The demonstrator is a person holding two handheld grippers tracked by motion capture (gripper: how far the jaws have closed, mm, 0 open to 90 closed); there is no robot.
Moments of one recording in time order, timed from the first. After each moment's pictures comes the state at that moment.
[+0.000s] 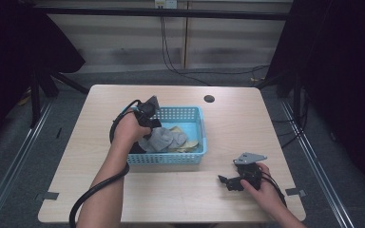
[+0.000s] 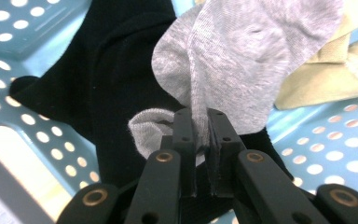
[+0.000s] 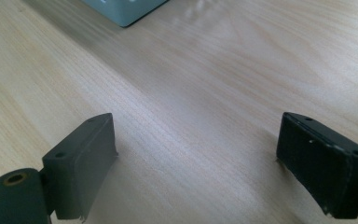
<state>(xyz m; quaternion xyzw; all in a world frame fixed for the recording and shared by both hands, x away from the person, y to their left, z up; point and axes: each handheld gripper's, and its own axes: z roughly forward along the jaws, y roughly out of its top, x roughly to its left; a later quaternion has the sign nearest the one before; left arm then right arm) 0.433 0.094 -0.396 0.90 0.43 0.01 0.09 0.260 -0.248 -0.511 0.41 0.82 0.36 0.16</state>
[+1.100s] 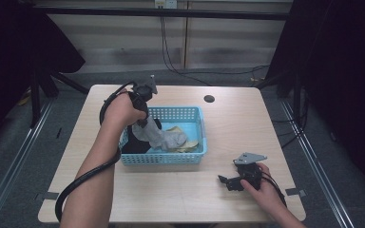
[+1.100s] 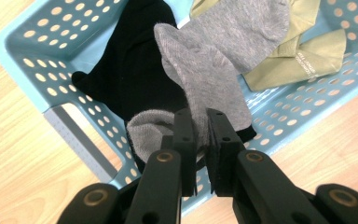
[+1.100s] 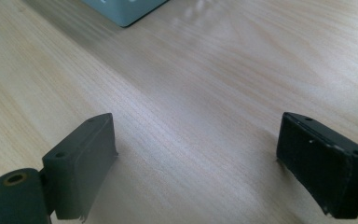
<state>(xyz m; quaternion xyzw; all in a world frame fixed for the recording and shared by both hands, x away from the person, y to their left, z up) 0.433 0.100 -0.324 0.90 0.42 0.01 0.08 0.260 -0.248 -0.511 0.41 0.82 0.35 0.16</state>
